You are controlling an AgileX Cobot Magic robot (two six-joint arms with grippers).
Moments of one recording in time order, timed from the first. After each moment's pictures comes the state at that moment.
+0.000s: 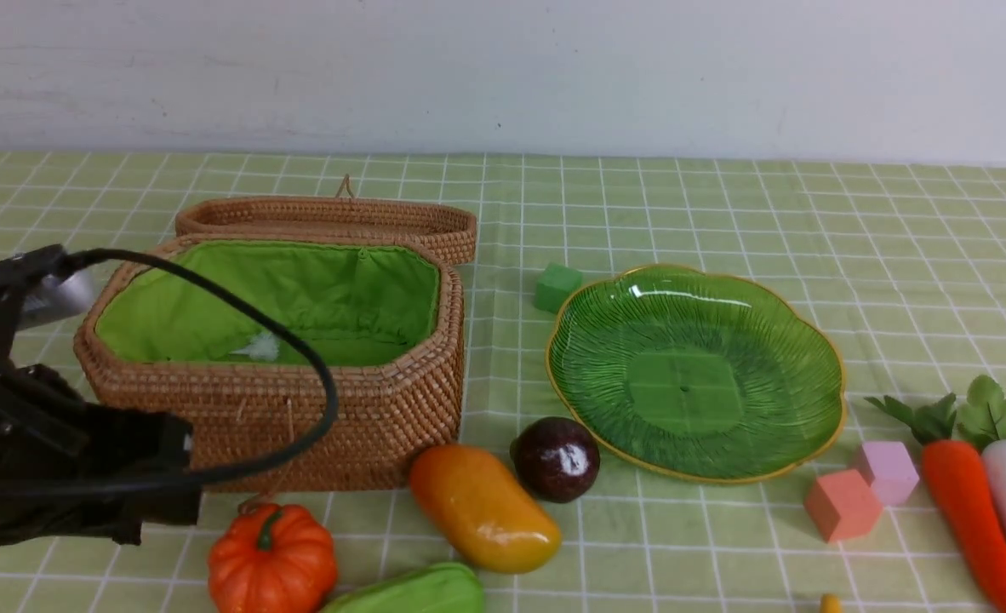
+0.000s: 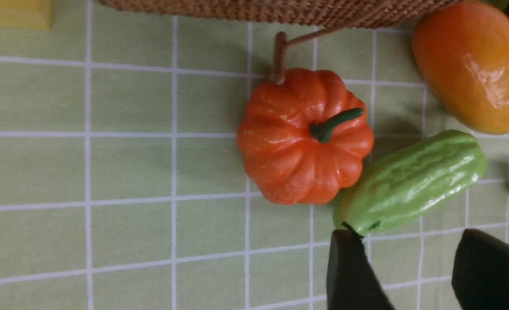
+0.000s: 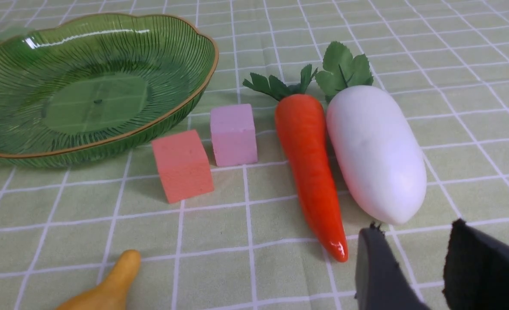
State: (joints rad) right arm -0.07 -0.01 0.02 -0.05 0.38 0.11; left arm -0.07 1.17 -0.86 -0.40 0.94 0.04
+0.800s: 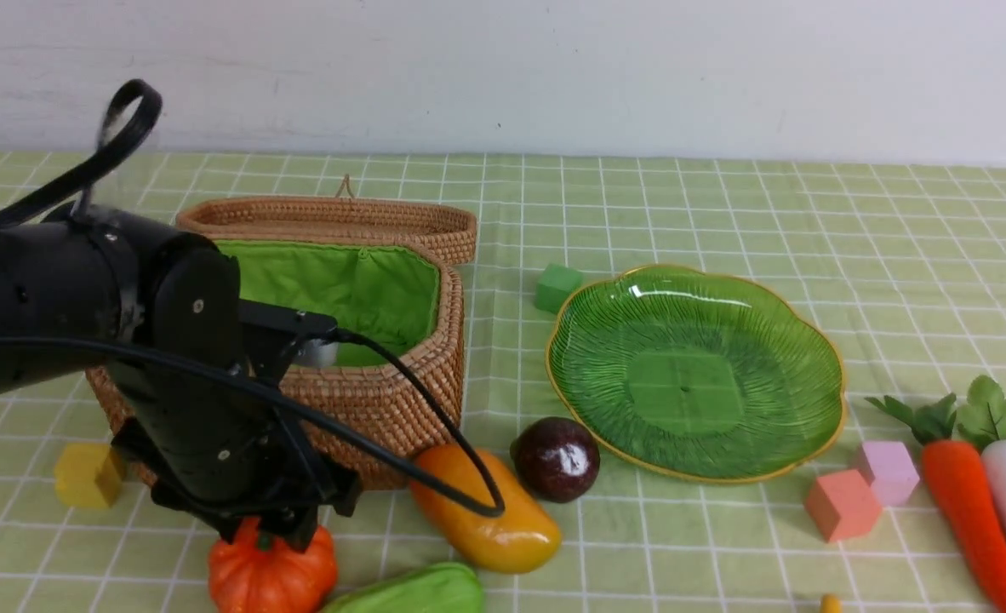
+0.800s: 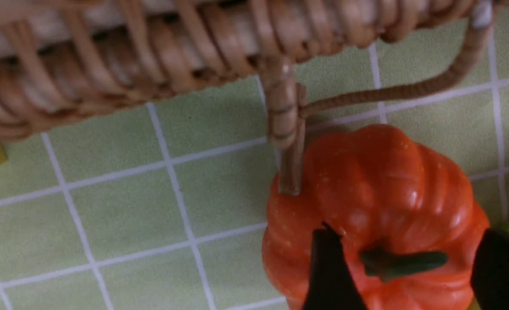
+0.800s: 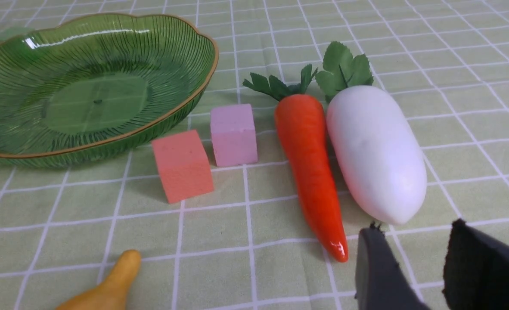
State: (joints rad) right arm -0.07 -0.01 0.02 -0.05 0.38 0.11; left arm -0.39 1.61 -1.03 0.00 0.84 -0.18
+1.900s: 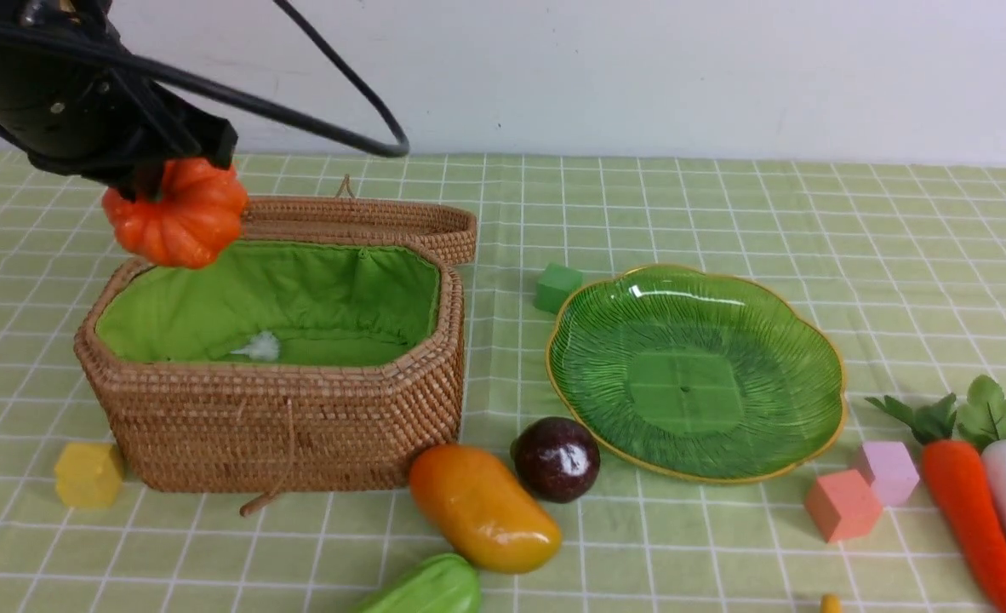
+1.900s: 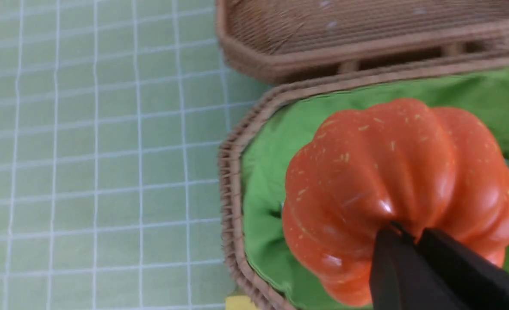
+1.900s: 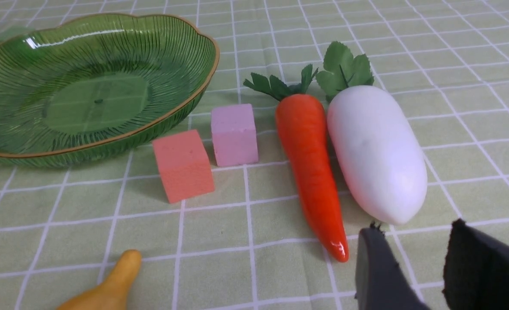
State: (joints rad) right arm -0.07 -0.01 0.02 -0.05 0.38 0.11; left arm -0.22 1.57 -1.54 0.23 0.98 -0.21
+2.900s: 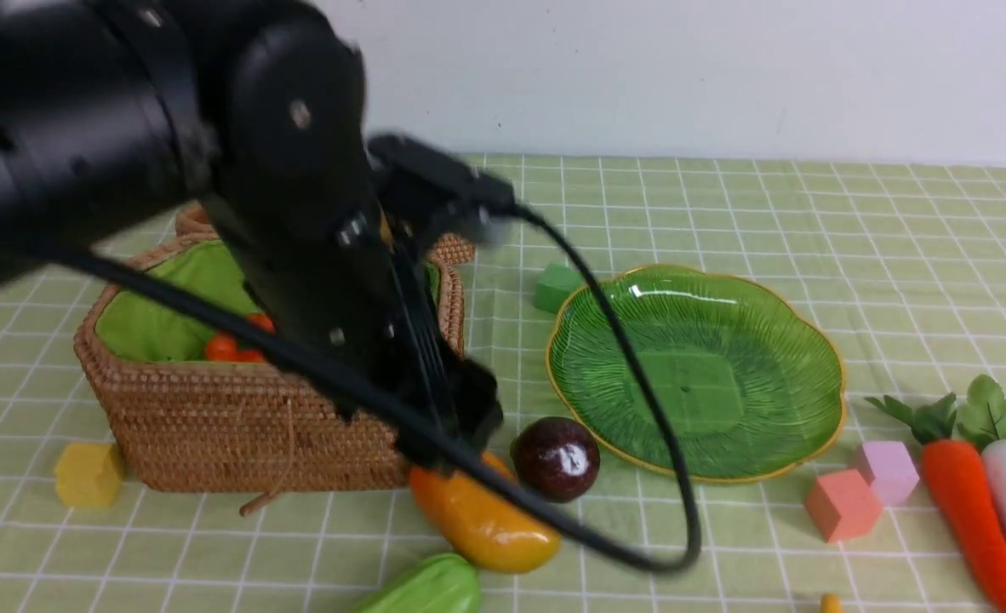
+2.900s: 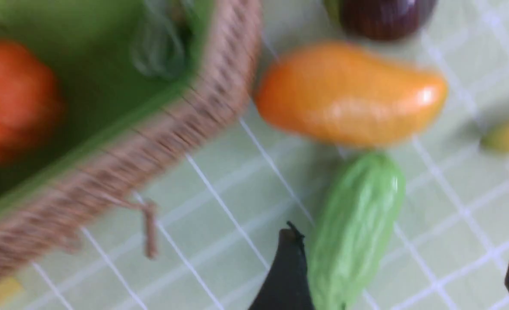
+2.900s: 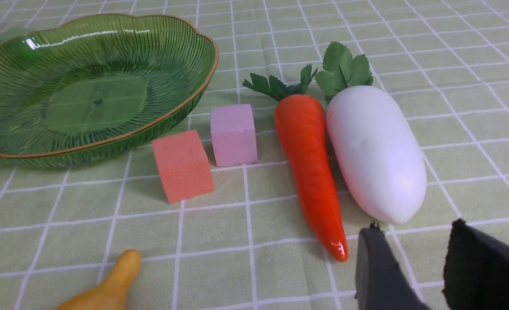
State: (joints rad) right arm -0.07 -0.01 0.02 -0.05 0.38 0.11; left arm -0.67 1.57 -1.34 0.04 1.11 -0.08
